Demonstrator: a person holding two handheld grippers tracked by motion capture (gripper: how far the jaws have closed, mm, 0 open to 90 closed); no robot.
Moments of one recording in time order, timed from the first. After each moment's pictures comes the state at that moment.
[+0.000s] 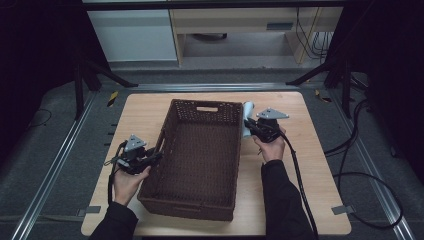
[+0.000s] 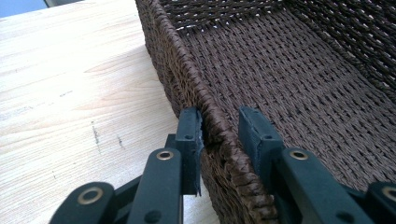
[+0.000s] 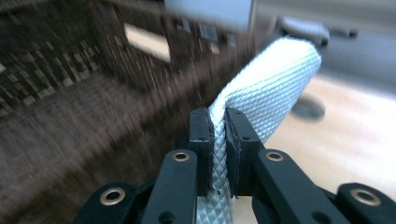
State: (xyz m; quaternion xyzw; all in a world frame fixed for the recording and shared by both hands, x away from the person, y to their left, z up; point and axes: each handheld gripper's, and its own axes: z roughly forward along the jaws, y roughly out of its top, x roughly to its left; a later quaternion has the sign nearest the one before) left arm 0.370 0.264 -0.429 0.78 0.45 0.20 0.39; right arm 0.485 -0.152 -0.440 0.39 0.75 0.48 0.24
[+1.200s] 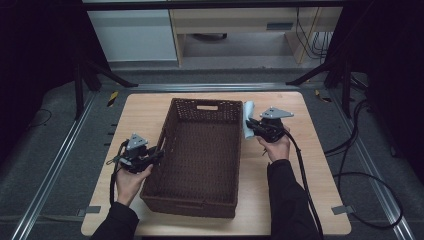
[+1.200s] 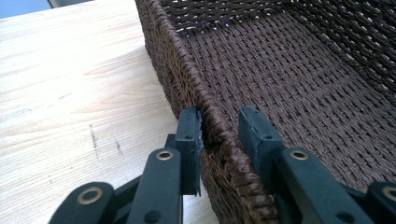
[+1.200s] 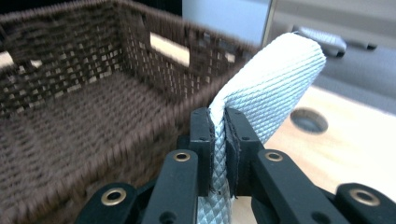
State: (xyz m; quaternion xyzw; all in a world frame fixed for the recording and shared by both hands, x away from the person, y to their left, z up) left arm 0.375 0.259 -0.430 0.77 0.46 0.20 0.40; right arm 0.480 -0.163 -0.438 0.36 0.77 0.47 0.22
